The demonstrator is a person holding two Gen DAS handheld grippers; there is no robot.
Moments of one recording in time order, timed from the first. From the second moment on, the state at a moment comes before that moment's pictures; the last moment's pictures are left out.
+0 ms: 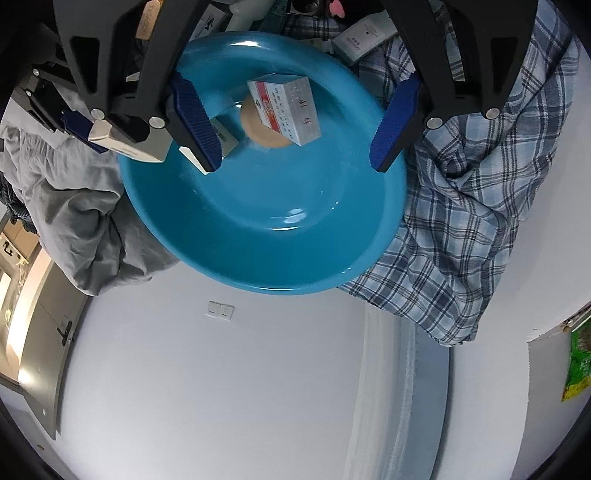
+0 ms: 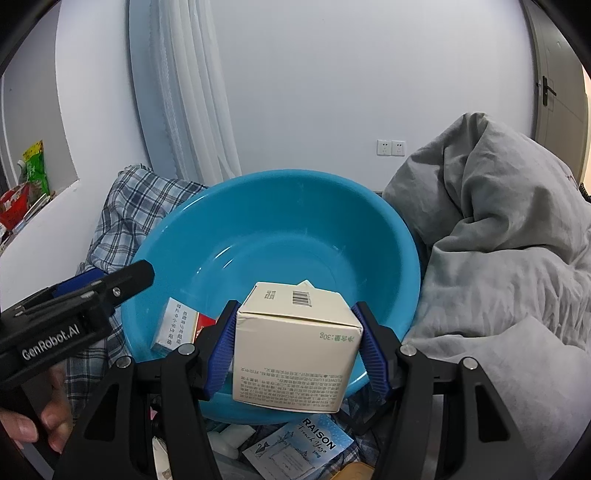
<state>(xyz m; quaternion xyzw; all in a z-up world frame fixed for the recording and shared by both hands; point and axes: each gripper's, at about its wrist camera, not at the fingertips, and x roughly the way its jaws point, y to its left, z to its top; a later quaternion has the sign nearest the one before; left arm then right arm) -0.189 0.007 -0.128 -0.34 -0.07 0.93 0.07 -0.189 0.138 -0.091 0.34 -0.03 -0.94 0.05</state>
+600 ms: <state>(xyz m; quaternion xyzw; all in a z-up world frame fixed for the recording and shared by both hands) -0.189 0.010 -0.127 -0.35 -0.06 0.93 0.06 -0.190 0.134 -0.095 0.34 -0.03 -0.94 0.05</state>
